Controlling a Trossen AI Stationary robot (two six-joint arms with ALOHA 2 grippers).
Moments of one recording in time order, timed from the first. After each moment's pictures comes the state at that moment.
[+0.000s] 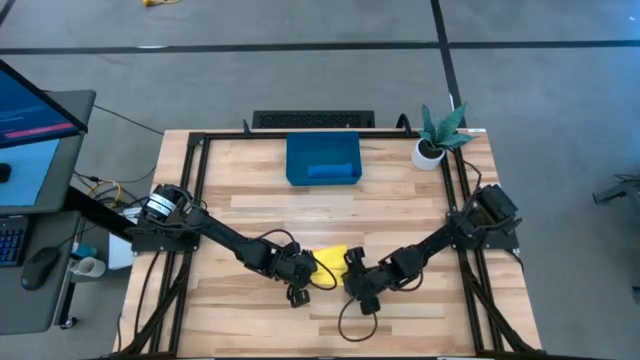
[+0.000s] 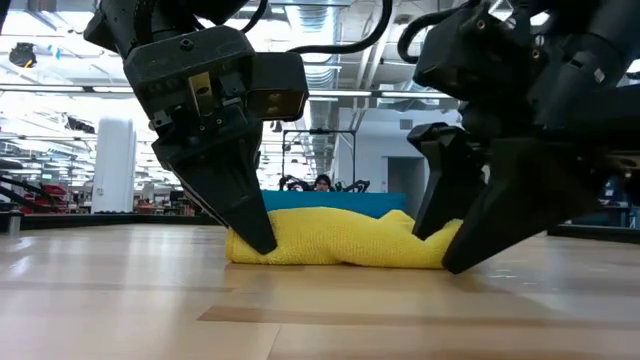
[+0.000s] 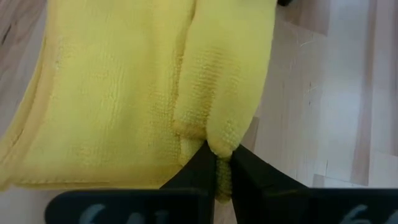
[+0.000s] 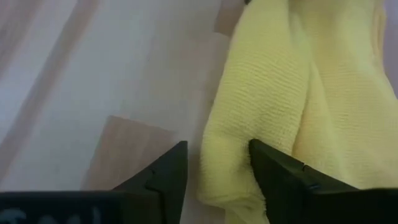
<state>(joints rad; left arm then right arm) -0.39 1.90 1.05 -0.17 -0.11 -0.65 0.51 1.88 0.94 -0.05 0.26 0.08</state>
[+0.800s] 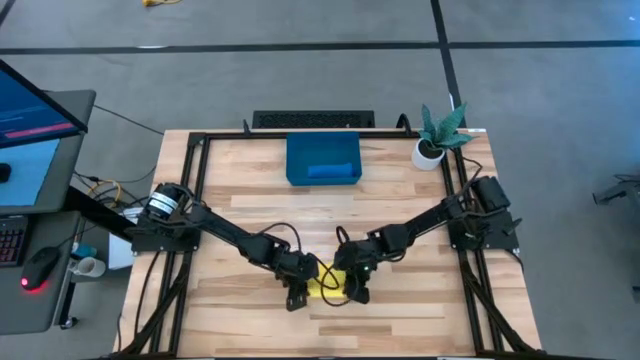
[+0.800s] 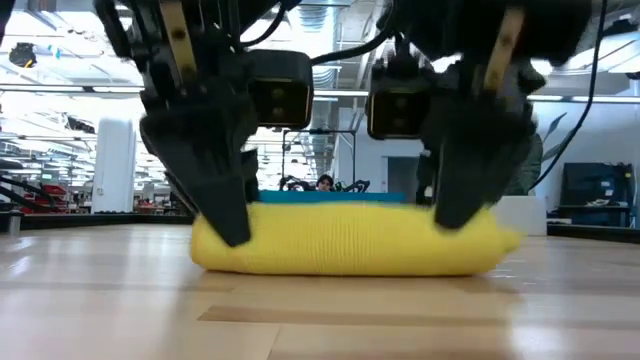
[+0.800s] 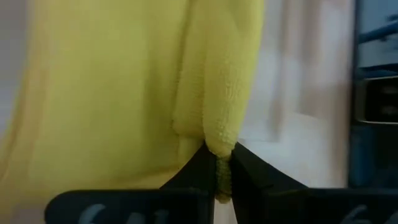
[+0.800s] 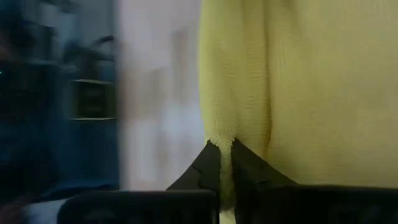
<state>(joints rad) -0.36 1.90 1.05 -0.15 0.25 -0.64 0.32 1.88 0.94 0.02 -0.46 0.61</state>
